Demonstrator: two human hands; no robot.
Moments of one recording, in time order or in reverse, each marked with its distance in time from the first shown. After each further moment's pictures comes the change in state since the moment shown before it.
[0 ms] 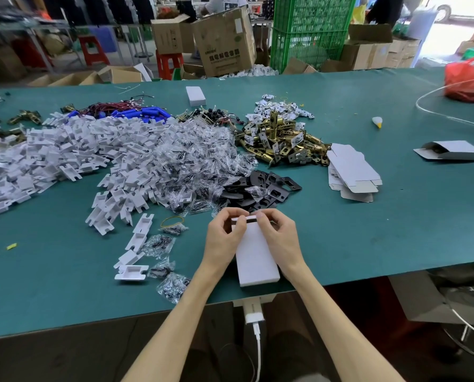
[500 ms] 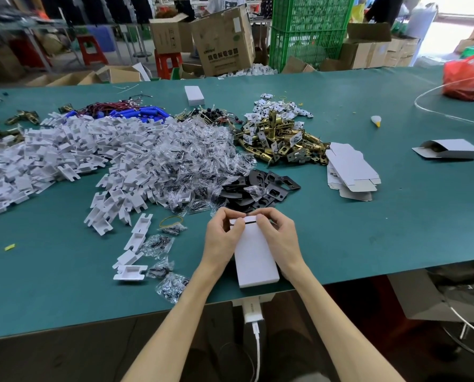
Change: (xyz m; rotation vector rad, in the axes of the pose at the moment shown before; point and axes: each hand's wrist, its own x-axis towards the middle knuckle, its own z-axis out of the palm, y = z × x) left_hand -0.002 0.003 -0.001 0.004 -0.012 -0.062; right_hand -0.002 -0.003 -0.002 0.013 -0.025 0.020
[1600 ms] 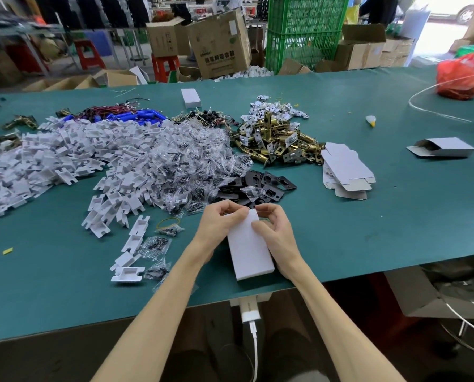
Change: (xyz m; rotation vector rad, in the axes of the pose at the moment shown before) left_hand 0.027 0.025 -0.007 0.030 -0.147 -0.112; right_hand 0.002 0.006 -0.006 0.159 -0.094 -0.003
